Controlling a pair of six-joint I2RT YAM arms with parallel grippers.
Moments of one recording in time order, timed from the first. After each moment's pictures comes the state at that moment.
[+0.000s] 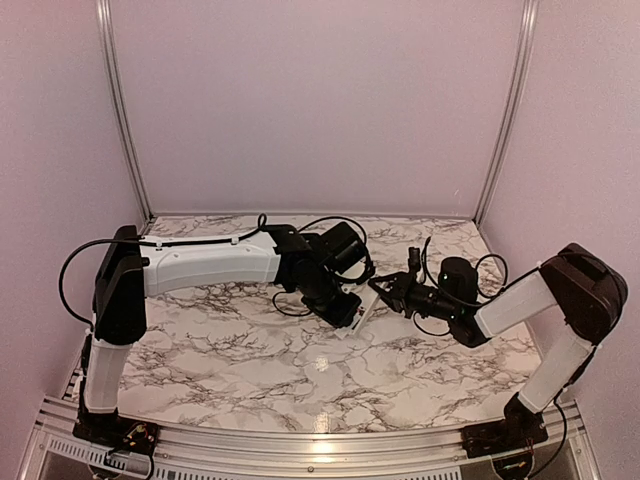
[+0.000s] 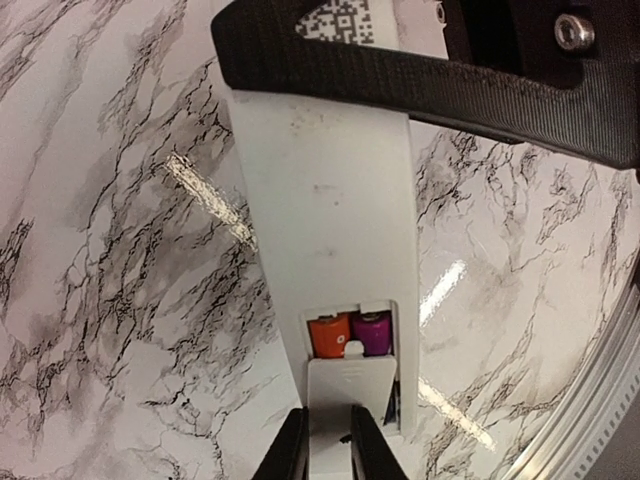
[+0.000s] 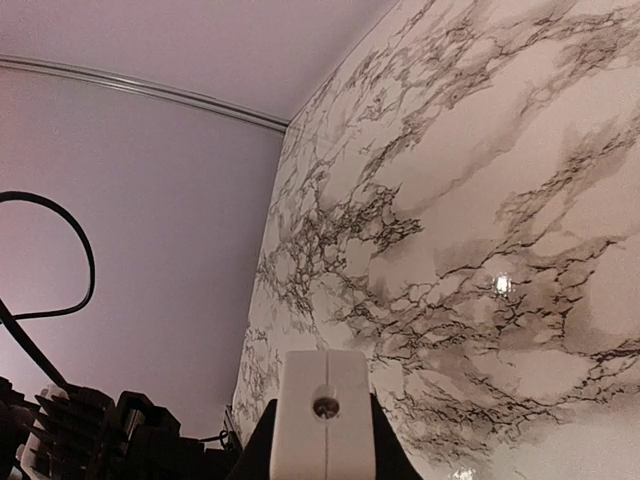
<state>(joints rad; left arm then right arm) -1.06 2.15 1.87 -0.78 0.04 -0.28 0.53 1.64 0.49 0.95 -0.44 1.12</state>
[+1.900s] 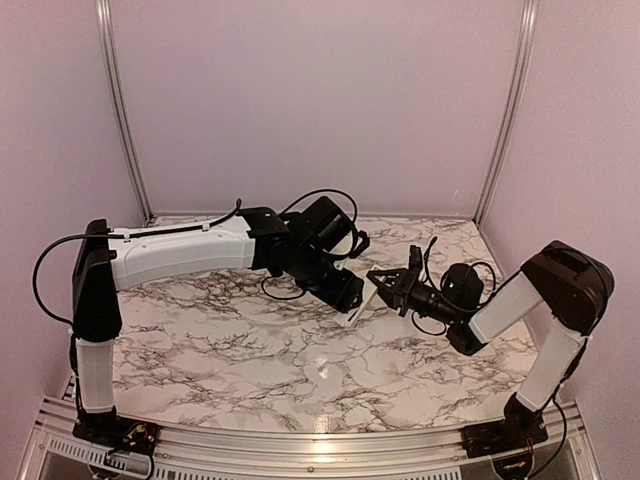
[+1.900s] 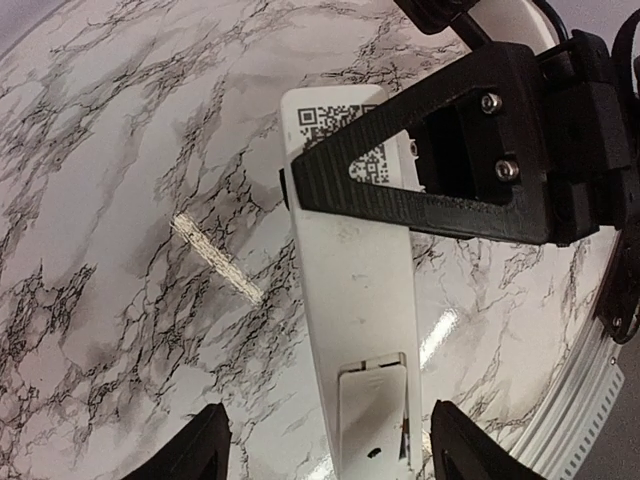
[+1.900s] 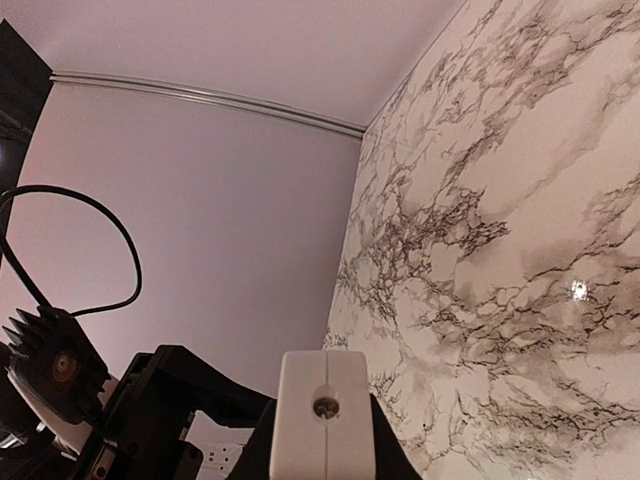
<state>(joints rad) -1.04 2.04 1.82 -0.70 0.01 -0.27 0.53 1.74 0.45 1.30 -0.48 1.32</state>
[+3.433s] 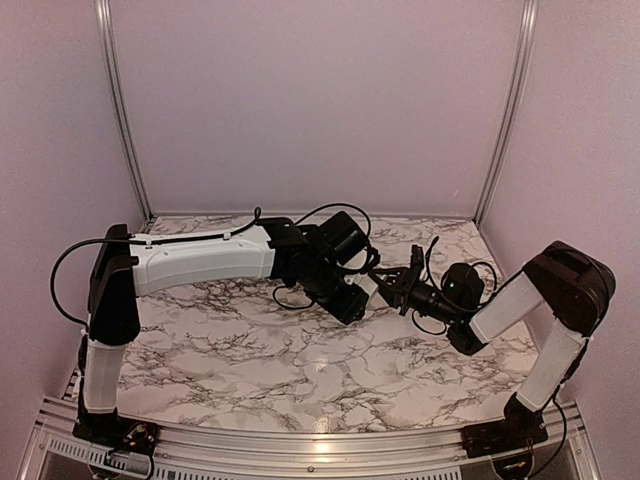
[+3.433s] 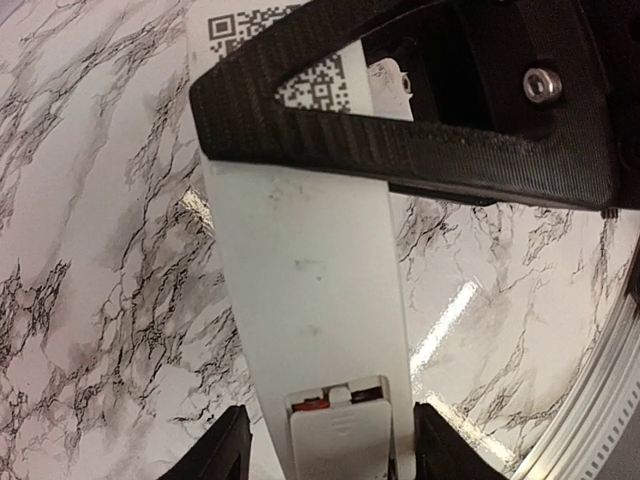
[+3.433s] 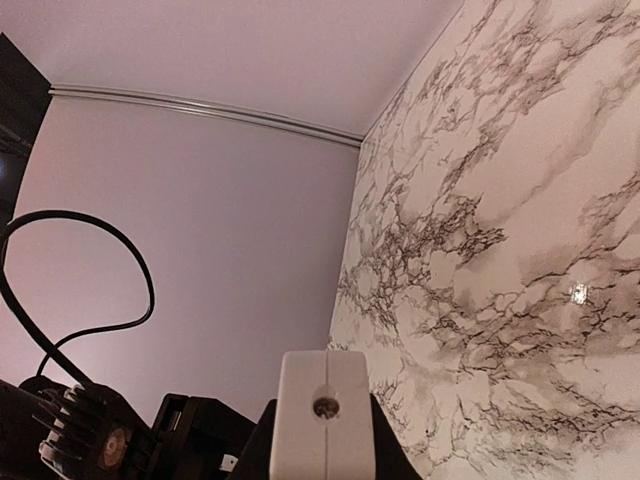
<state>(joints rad) -1.08 2.12 1.89 -0.76 -0.01 -0.23 0.53 1.73 0.45 1.29 -0.46 1.34</state>
